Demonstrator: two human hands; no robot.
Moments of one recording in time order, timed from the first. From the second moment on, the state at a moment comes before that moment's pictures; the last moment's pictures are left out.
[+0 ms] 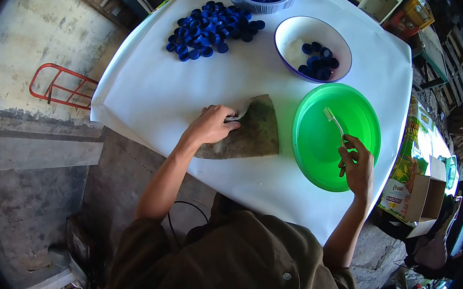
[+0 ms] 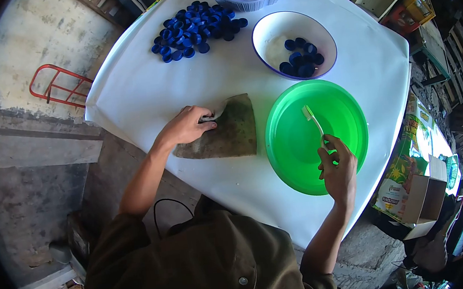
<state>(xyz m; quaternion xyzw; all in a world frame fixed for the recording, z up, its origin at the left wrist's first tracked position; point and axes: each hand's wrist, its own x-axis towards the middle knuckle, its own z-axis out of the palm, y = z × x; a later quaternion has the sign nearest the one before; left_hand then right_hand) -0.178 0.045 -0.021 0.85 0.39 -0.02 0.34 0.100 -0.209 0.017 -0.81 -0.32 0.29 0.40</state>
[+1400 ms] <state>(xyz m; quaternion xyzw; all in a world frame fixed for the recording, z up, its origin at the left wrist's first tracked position) -0.200 0.022 -0.022 0.83 0.24 0.30 0.41 0.099 -0.220 0.024 -0.80 -0.31 0.30 0.42</state>
